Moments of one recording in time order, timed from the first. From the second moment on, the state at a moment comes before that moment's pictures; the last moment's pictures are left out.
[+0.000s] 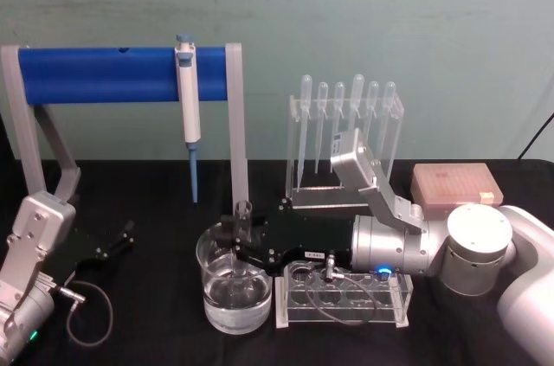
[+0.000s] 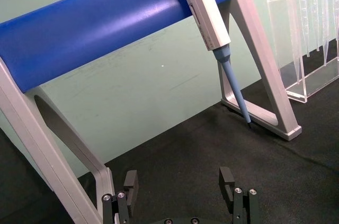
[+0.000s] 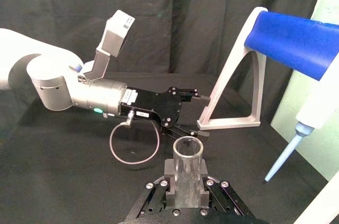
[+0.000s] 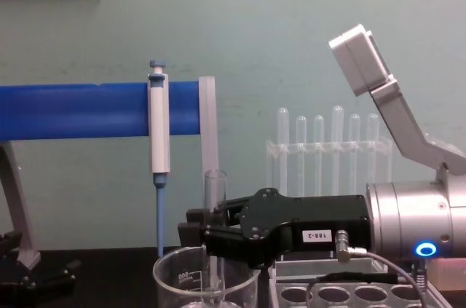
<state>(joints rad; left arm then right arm) -0.20 0.60 0.45 -1.41 -0.25 -0.12 0.03 0.67 0.35 -0.73 -1.12 0.47 -0.14 0.90</state>
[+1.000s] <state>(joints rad) -0.20 0.60 0.45 -1.41 -0.25 -0.12 0.03 0.67 0.34 -0.73 -1.10 0.46 -0.15 0.90</state>
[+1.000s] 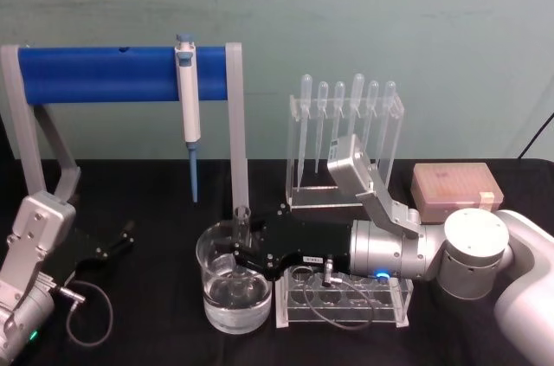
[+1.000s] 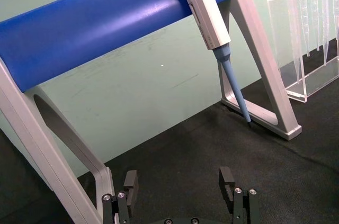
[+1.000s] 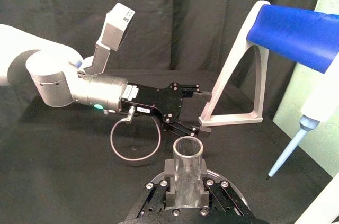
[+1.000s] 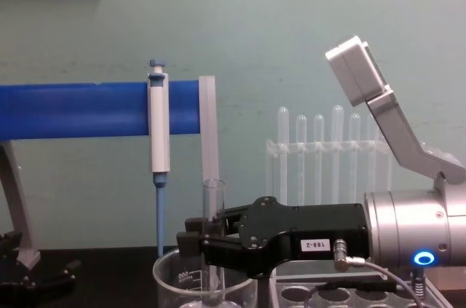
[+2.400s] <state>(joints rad) -0.20 0.60 0.45 -1.41 -0.25 -0.12 0.03 0.67 0.34 -0.73 -1.10 0.46 -0.15 0.90</state>
